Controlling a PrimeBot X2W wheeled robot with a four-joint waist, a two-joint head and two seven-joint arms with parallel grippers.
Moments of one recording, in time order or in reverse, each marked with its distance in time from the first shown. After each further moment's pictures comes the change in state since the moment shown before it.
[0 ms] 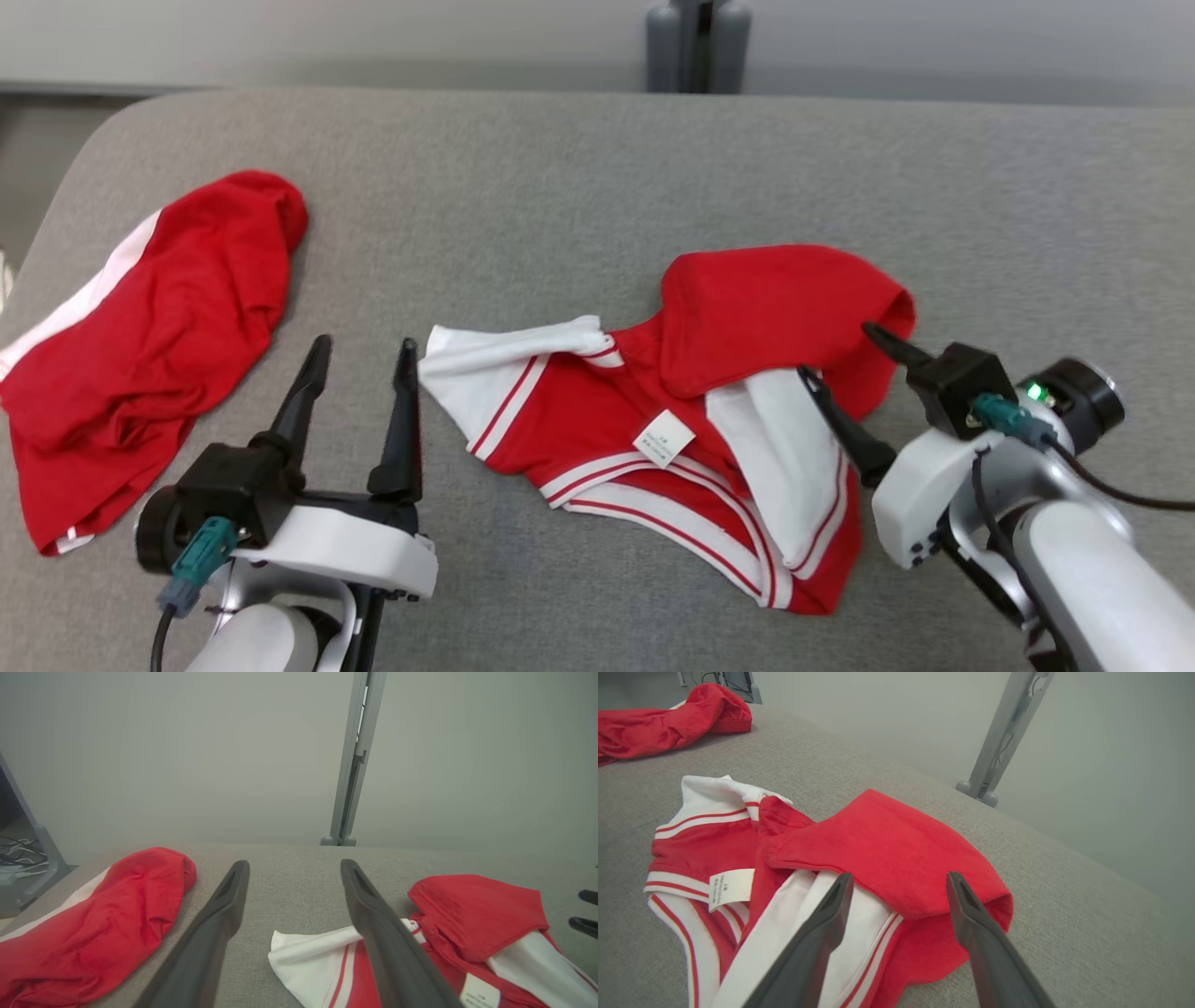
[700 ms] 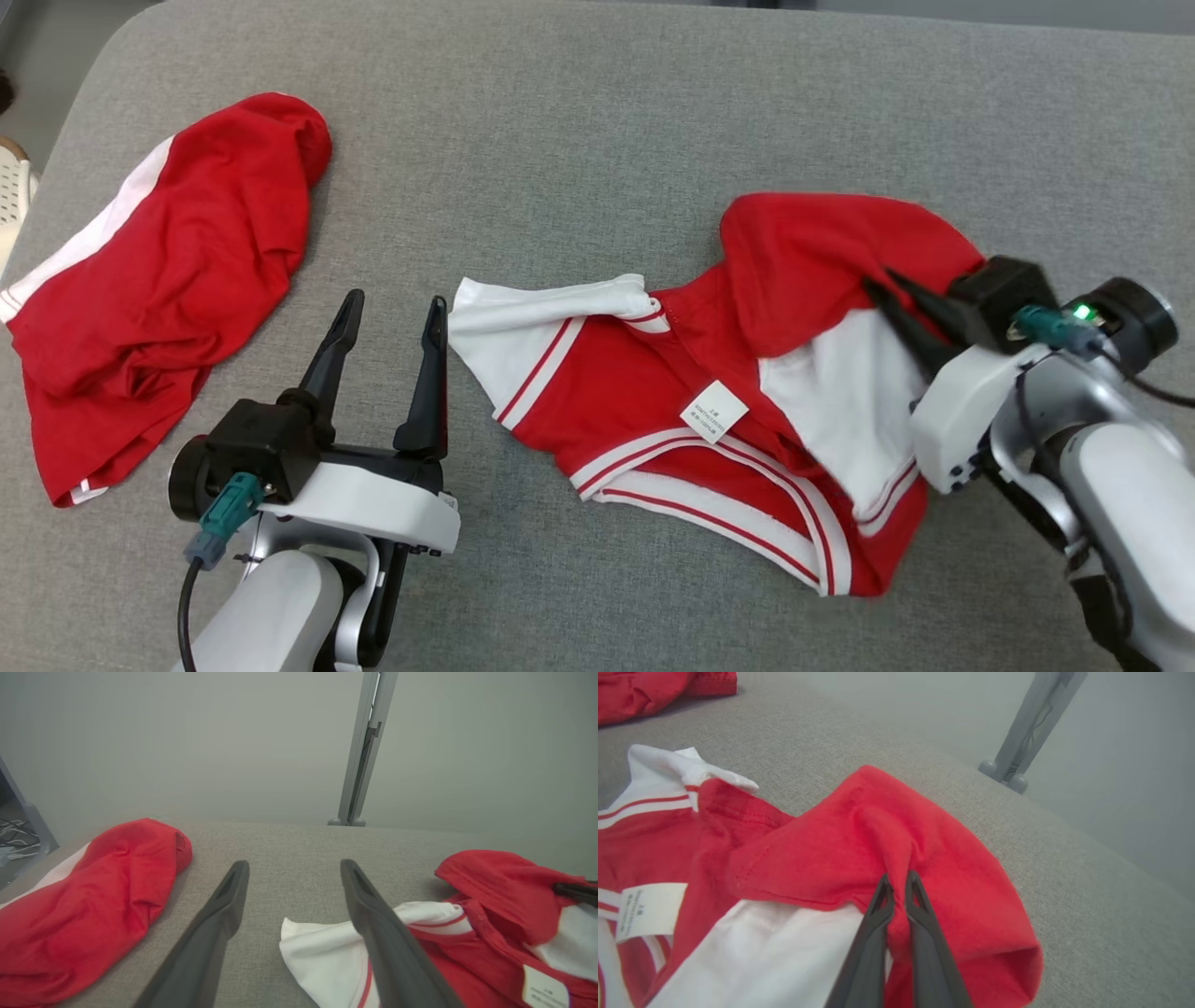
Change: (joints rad) left arm -0.115 -0.063 -0.024 0.142 -0.014 -0.078 -0.075; right arm -0.143 -0.091 0.052 0.030 0.071 0.000 0.068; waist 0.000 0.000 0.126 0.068
